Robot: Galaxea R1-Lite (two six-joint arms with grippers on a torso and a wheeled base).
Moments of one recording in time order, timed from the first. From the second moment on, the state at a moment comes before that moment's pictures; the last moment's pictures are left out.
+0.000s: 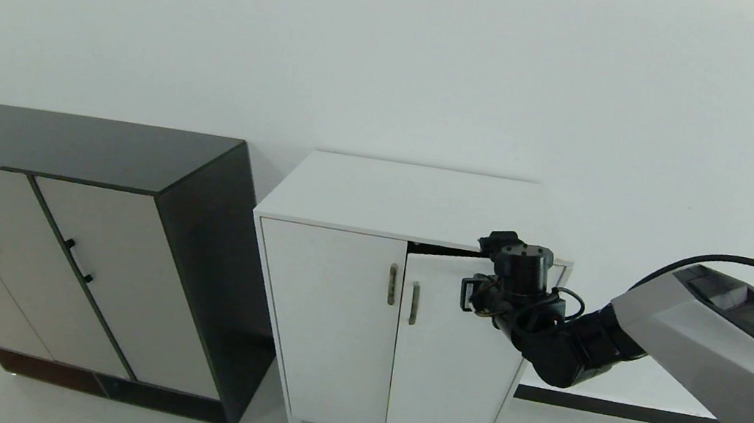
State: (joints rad) left arm -0.01 0.00 0.00 0.00 -0.04 0.00; right arm 0.51 2.36 -1.33 -0.74 -0.31 0.08
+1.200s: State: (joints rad) left arm -0.01 0.00 0.00 0.00 -0.04 0.00; right arm 0.47 2.41 -1.42 -0.74 -0.31 0.08
